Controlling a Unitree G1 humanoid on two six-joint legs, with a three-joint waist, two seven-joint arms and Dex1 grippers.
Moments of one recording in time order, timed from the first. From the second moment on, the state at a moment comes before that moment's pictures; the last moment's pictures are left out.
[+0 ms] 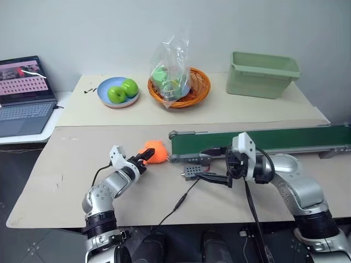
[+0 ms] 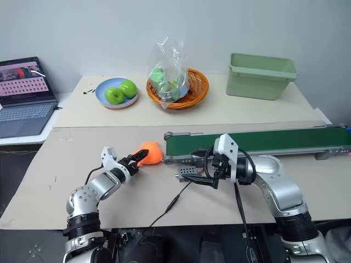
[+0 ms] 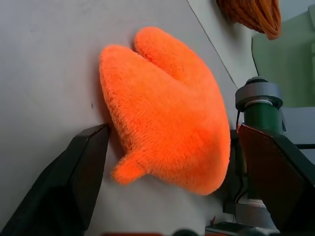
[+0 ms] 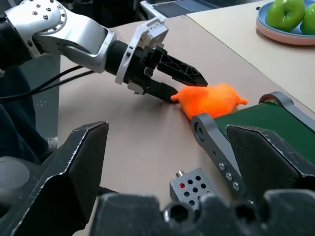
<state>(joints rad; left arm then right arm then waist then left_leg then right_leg) -0.36 -0.03 0.49 0.11 -0.87 0.92 0.02 -0.31 -0.63 0.08 -0.26 0.45 0.41 1.04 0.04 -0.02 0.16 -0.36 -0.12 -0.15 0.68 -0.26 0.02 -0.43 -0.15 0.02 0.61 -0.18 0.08</state>
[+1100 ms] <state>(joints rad) -0.41 -0.07 0.41 0.19 -0.67 0.53 0.07 -0.30 -0.63 0.07 -0.26 0.43 0.41 1.02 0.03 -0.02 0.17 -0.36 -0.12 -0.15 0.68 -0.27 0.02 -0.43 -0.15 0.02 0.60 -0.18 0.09</state>
